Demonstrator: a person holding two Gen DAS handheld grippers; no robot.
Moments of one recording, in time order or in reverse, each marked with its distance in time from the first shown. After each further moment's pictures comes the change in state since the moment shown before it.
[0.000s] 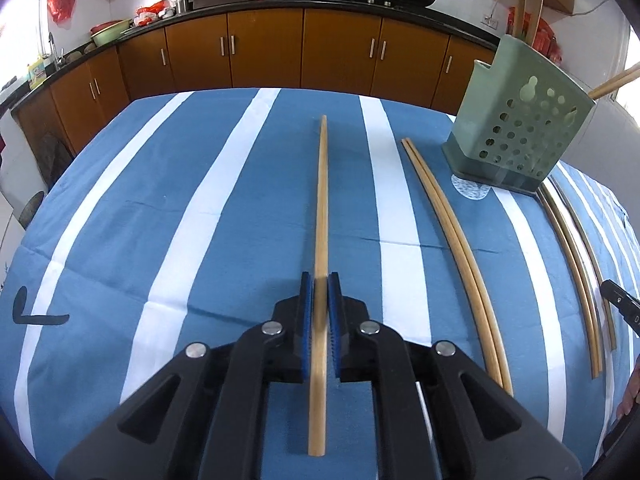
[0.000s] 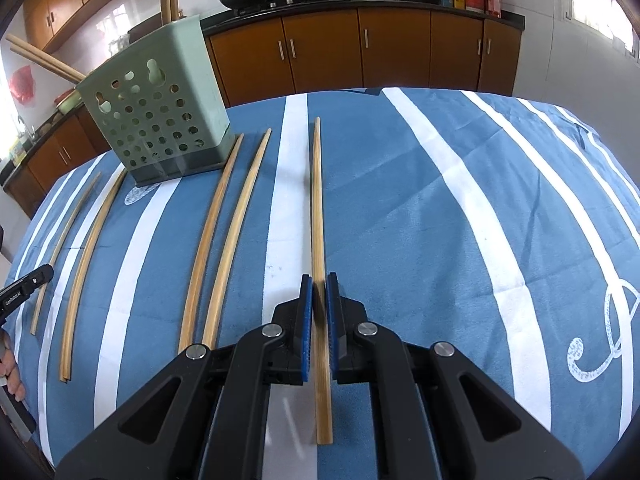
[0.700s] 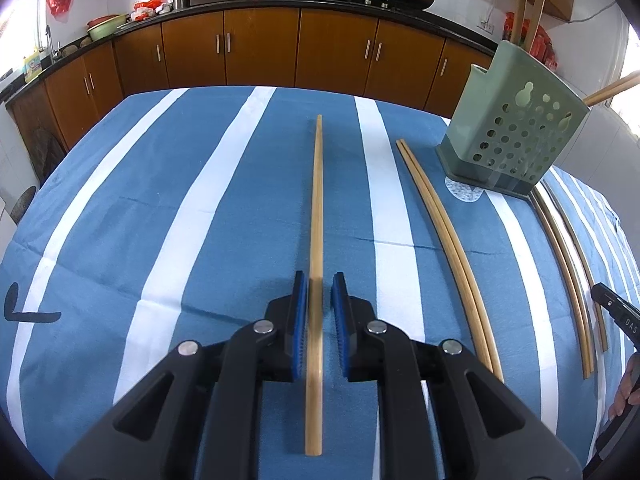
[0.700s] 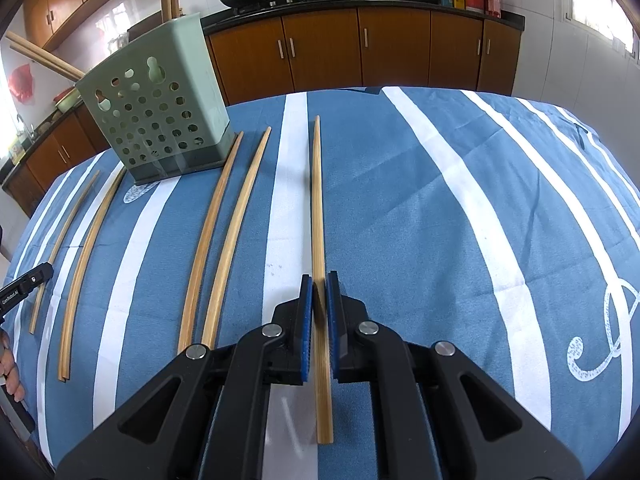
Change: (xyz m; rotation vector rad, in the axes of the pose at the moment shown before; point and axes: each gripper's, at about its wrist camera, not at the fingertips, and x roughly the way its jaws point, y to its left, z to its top) left arm 0.000 0.002 -0.001 -0.018 0.000 -0.038; right arm -0.001 0.000 0.000 -0.002 0.002 -0.002
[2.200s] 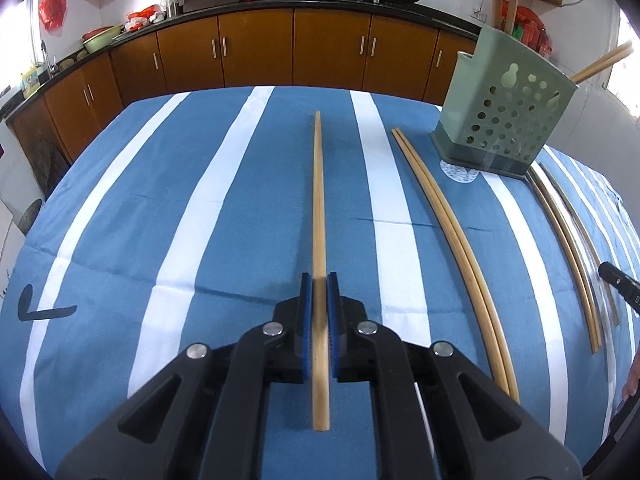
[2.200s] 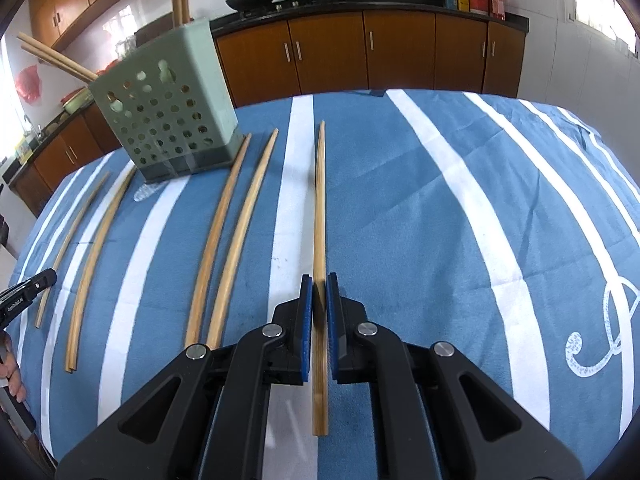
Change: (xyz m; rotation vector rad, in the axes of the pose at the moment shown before) left arm -0.013 -0.003 -0.010 0.057 -0.001 0.026; right arm -0.012 -0.002 -0.005 -0.004 -0.024 0.029
